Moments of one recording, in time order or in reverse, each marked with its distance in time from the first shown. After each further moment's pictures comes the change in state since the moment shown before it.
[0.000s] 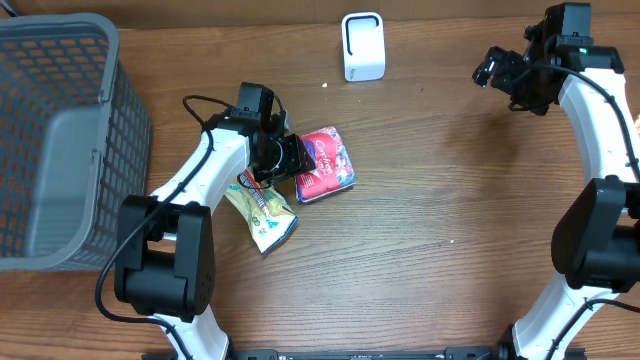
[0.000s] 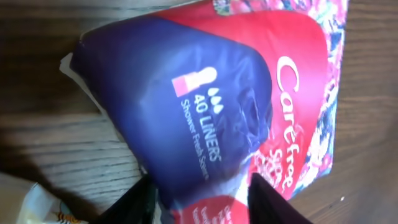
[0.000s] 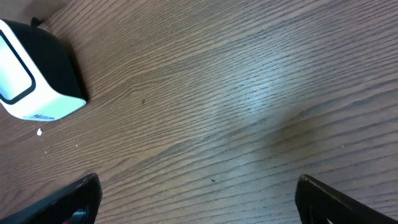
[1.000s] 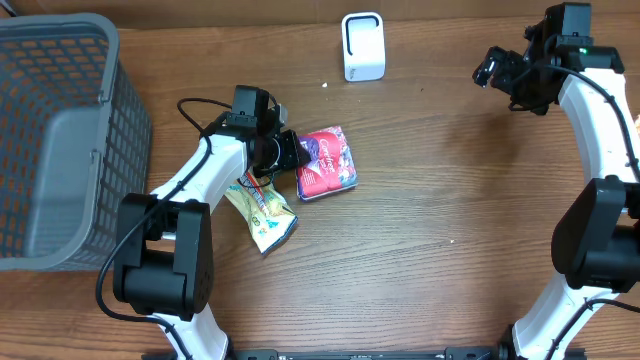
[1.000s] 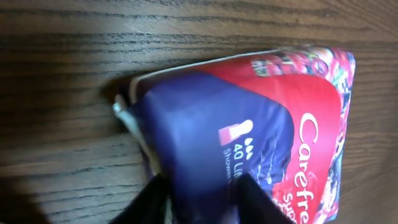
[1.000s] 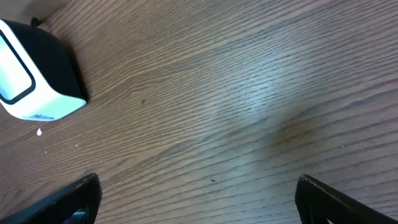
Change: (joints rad) left arm 0.022 0.004 -0.061 0.178 -0.015 -0.069; right arm 0.000 0.000 0.000 0.000 0.000 0.001
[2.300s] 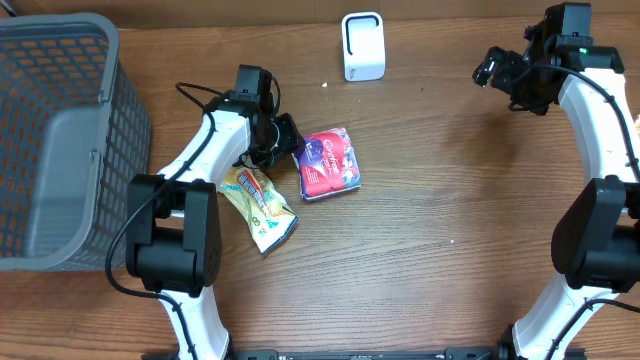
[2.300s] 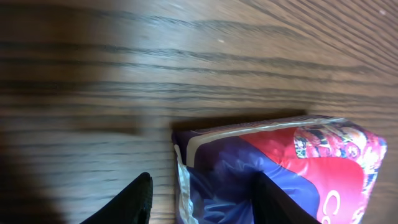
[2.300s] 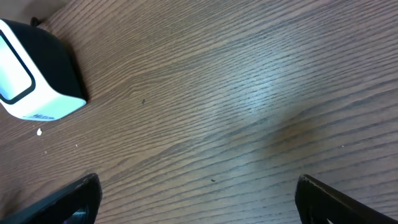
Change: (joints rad) left arm 0.001 0.132 0.214 -0.154 -0.082 -0.101; right arm 0.000 0.000 -0.001 0.000 0.000 0.000
